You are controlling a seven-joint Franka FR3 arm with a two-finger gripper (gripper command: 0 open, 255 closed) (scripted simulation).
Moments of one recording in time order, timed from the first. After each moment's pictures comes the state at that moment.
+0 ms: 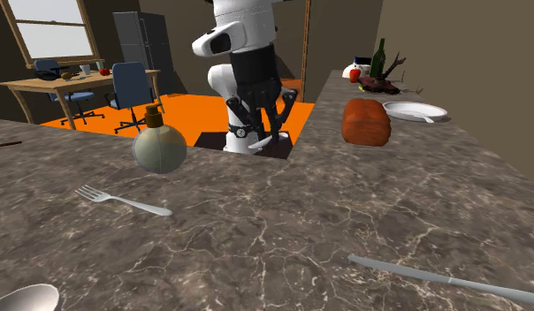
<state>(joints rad) 0.02 0.16 0.07 -1.78 0.19 1.86 0.35</state>
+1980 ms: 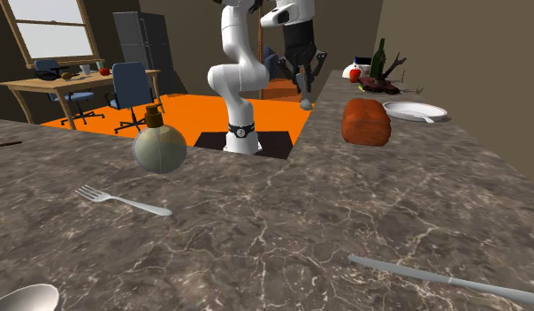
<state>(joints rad) 0.17 -0.51 0.21 -2.36 0.32 1.83 0.59</state>
